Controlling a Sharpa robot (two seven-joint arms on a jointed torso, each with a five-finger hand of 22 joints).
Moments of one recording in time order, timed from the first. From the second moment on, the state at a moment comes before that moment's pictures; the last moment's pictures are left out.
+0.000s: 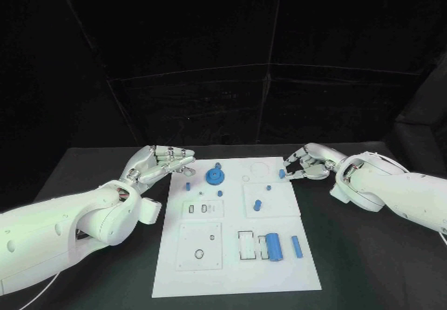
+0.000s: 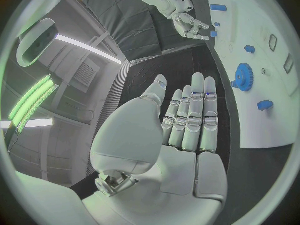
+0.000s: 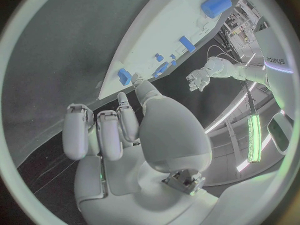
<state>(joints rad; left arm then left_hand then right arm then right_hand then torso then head) 1.22 -0.93 -0.10 1.57 -0.17 -0.31 0.55 1.37 0.01 0.03 0.05 0.05 0.99 0.21 0.10 0.07 1.09 0.15 0.08 0.07 1.17 0.09 0.36 0.34 0.17 0.96 0.20 0.39 0.16 1.23 -0.89 -0.04 1.29 -1.16 -0.25 0.13 1.31 -0.03 0.10 -0.09 0.17 0.91 0.17 0.08 0.07 1.40 0.08 1.36 1.31 1.47 0.01 1.48 1.31 0.07 1.39 0.12 1.48 1.30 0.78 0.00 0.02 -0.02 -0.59</state>
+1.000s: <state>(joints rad) 1.22 -0.93 -0.10 1.57 -0.17 -0.31 0.55 1.37 0.01 0.03 0.04 0.05 0.99 0.21 0.10 0.07 1.09 0.15 0.08 0.07 1.17 0.09 0.36 0.34 0.17 0.96 0.20 0.39 0.16 1.21 -0.81 -0.04 1.22 -1.17 -0.25 0.13 1.33 0.03 0.15 -0.12 0.13 0.97 0.16 0.10 0.07 1.41 0.08 1.37 1.31 1.46 0.01 1.48 1.31 0.07 1.39 0.12 1.48 1.30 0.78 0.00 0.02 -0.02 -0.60</state>
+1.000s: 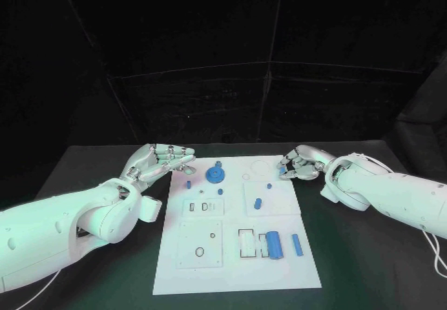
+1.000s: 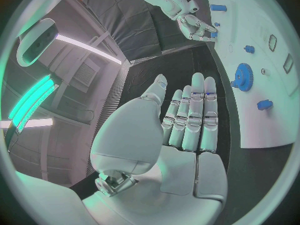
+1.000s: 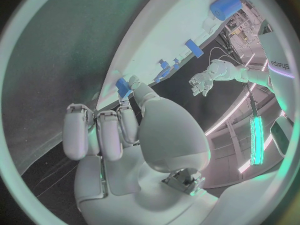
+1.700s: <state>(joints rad) 1.22 -0.93 -0.10 1.57 -0.17 -0.30 0.54 1.37 0.01 0.03 0.04 0.05 0.99 0.21 0.10 0.07 1.09 0.15 0.08 0.07 1.17 0.09 0.36 0.34 0.17 0.96 0.20 0.39 0.16 1.21 -0.82 -0.04 1.22 -1.17 -0.26 0.11 1.32 0.02 0.15 -0.12 0.13 0.97 0.16 0.10 0.07 1.41 0.07 1.38 1.31 1.46 0.01 1.48 1.31 0.07 1.39 0.11 1.48 1.30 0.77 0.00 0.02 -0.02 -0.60</state>
